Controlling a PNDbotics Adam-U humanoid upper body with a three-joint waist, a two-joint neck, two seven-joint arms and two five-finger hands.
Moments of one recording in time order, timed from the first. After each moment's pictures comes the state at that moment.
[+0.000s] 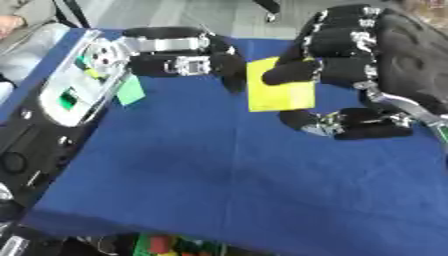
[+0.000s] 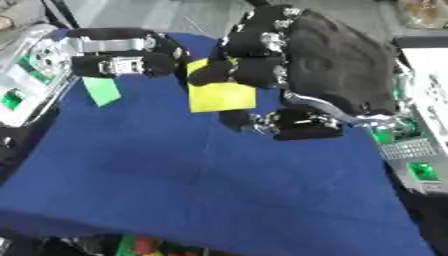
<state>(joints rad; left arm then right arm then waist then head) -0.73 0.51 -0.31 -1.70 0.09 0.01 -0.84 -0.71 -0.41 0.41 -1.98 0.81 -0.65 0.10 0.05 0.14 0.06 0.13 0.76</state>
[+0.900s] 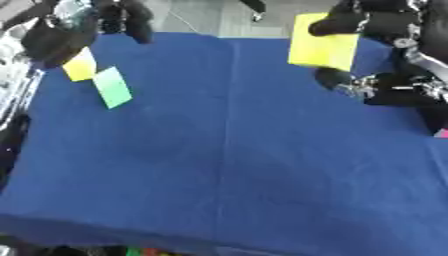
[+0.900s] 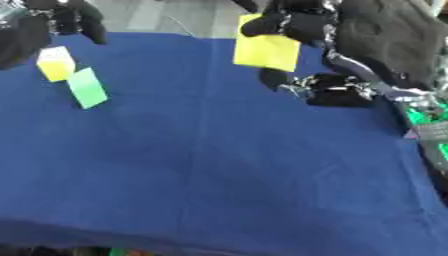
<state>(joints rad) -0.50 0.56 0.03 -1.72 0.20 0.04 -0.53 -0.61 -0.60 0.21 -1.92 0.96 -0.49 -0.06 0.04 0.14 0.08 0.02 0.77</state>
